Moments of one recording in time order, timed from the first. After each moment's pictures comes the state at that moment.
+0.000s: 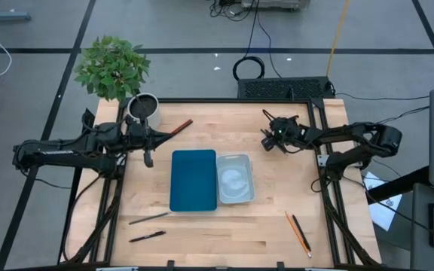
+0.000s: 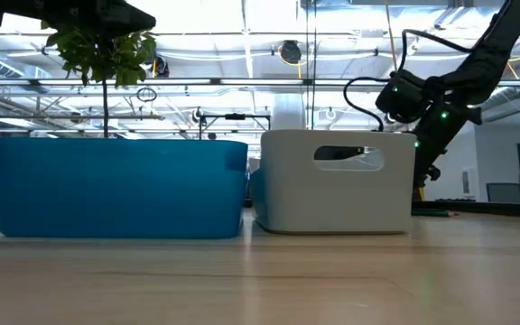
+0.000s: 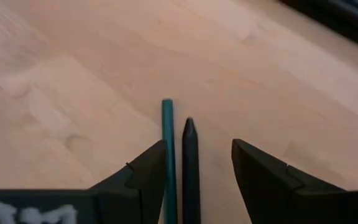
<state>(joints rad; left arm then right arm) 0.10 0.57 0.50 0.02 -0.11 -0.01 -0.52 1.40 0.38 0.15 0.29 0.27</state>
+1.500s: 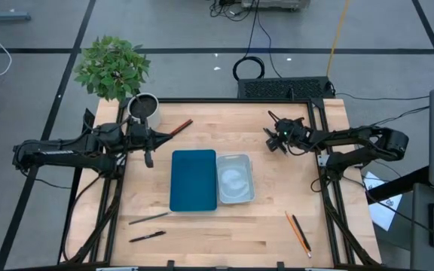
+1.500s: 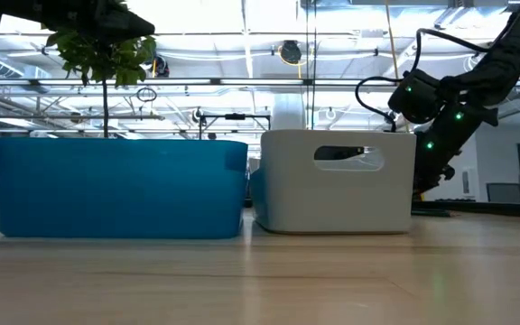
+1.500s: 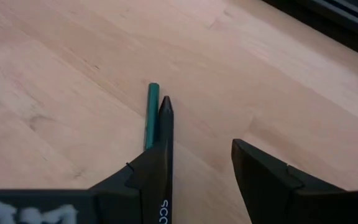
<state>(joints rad) 0.10 0.57 0.50 -0.02 -0.12 -0.04 -0.54 1.31 0.30 0.16 0.34 0.26</state>
